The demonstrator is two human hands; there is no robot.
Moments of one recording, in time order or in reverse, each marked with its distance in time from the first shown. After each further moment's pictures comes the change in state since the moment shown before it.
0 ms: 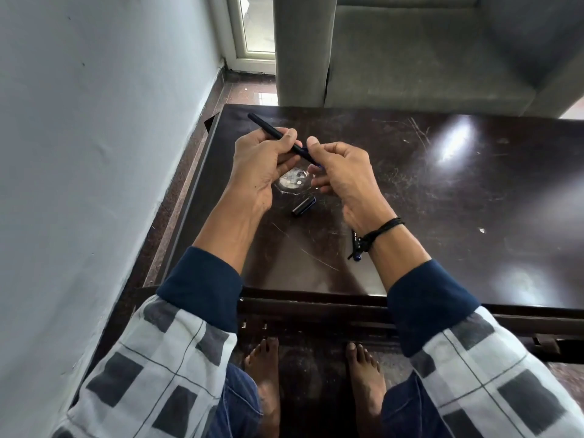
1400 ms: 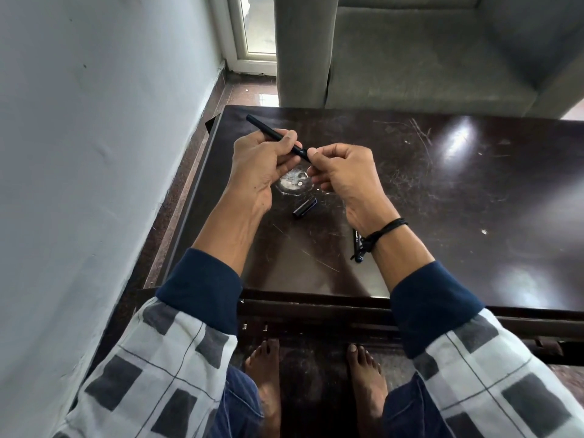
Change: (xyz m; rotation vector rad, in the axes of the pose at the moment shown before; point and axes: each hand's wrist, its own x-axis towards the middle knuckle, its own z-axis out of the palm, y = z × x) left_hand -0.002 0.004 0.000 0.012 0.020 -0.003; right_hand 0.003 0.001 -0.004 0.019 -0.029 -0.055
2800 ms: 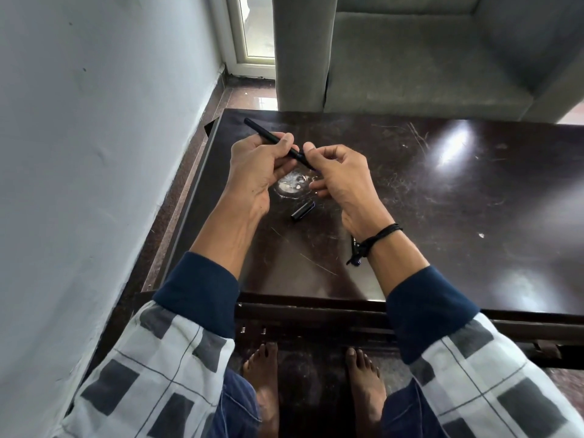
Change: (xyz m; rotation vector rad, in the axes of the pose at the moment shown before) left_hand 0.000 0.000 0.000 -0.011 0.002 0.009; right_hand -0.001 0.000 0.005 -0.039 0.044 0.019
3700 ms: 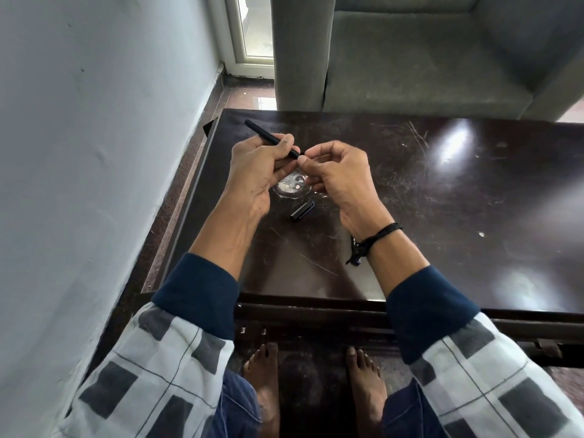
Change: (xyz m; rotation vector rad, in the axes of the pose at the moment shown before) left_hand 0.001 -0.001 0.000 -0.025 0.000 -0.018; right_hand 0.000 0.001 -0.001 0.080 -0.041 -0.061
